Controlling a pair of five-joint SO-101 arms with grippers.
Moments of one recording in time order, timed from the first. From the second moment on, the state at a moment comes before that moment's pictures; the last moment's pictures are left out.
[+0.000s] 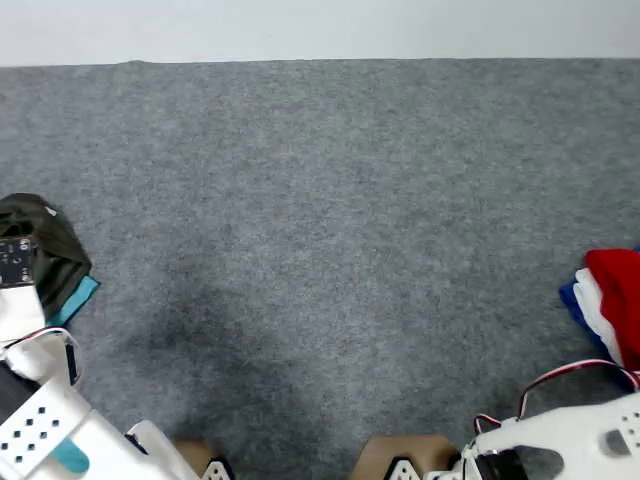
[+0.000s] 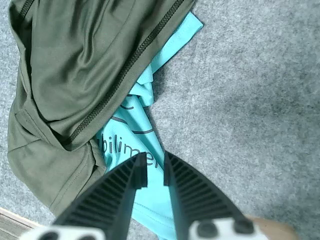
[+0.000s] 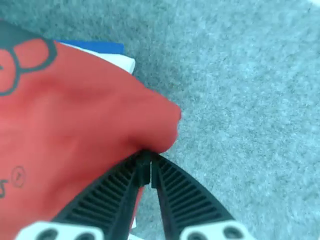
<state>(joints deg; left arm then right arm) -52.3 -56.6 42.7 92.2 -27.9 68.7 42.9 -43.2 73.0 8.2</state>
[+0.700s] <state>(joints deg) -52.3 -56.6 35.7 98.9 -27.9 52.4 18.5 -47.9 100.3 8.9</state>
